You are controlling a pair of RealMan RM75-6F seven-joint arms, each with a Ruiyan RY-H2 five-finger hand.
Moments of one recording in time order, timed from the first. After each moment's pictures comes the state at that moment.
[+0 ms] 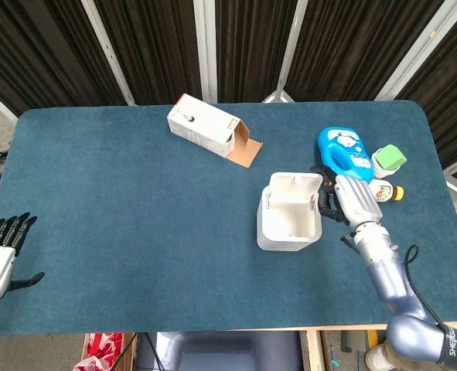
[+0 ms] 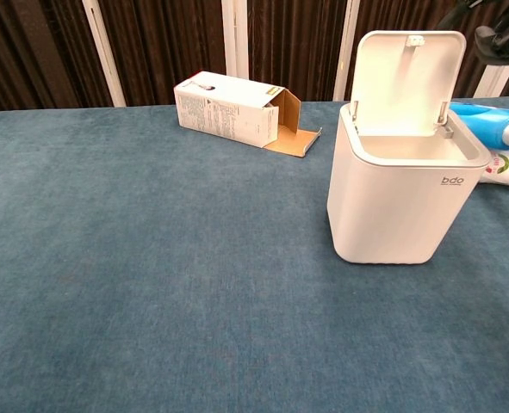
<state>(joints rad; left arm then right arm) -0.12 -1.09 -0.01 -1.64 1.50 1.41 0.06 0.71 -0.98 0.37 -2.10 -0.55 1.05 -0.26</state>
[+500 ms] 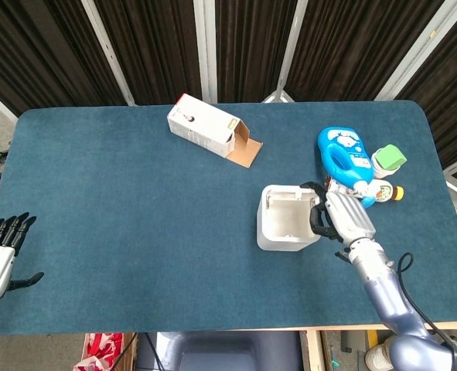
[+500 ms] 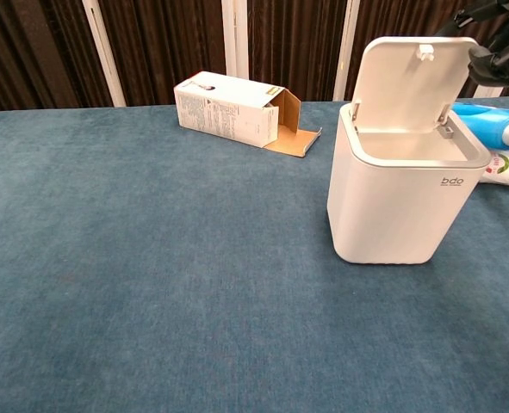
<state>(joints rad) -0.12 -1.09 -0.01 -1.64 1.49 1.40 0.07 0.70 -0.94 0.31 -2.23 -0.60 1.07 -0.26</state>
